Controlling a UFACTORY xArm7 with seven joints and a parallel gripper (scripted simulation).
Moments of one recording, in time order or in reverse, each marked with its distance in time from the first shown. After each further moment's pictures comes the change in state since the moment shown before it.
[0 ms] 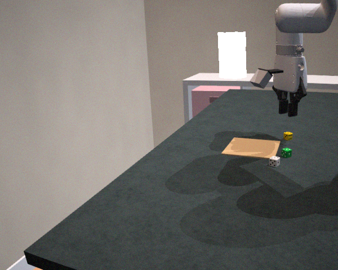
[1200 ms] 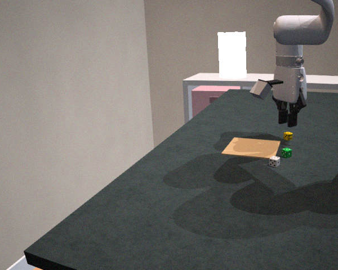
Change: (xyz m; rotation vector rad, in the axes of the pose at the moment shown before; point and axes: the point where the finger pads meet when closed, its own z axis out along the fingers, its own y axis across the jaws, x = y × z) arm 0.000 0.000 0.030 0.001 -0.001 0.000
